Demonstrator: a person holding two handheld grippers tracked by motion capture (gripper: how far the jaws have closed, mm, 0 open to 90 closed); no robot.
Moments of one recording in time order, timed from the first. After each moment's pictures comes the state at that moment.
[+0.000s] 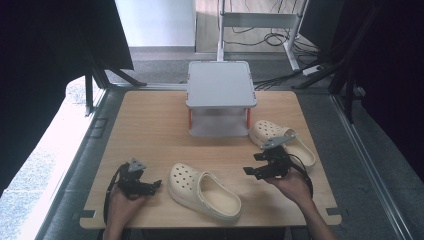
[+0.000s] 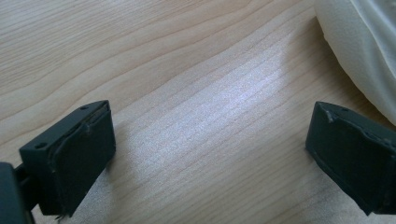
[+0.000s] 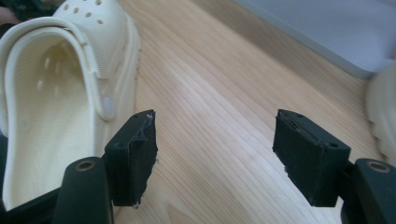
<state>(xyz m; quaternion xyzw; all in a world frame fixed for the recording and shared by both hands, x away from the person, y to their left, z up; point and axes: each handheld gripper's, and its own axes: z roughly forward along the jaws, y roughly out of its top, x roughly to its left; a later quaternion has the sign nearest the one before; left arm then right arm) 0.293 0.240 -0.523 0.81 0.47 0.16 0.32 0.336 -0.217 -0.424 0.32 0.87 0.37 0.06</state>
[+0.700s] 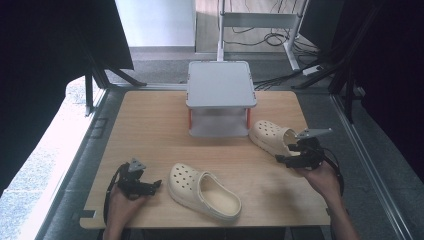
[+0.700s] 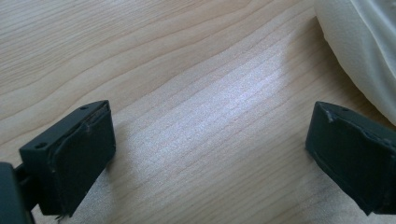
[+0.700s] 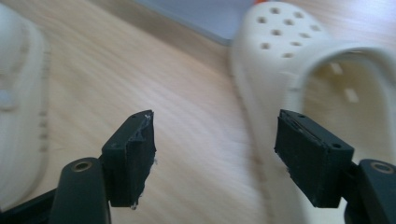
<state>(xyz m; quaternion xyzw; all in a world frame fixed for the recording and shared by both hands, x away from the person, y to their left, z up) 0.293 0.240 -0.522 0.81 0.47 0.16 0.32 0.352 -0.301 -0.409 0.41 0.83 0.35 0.14</state>
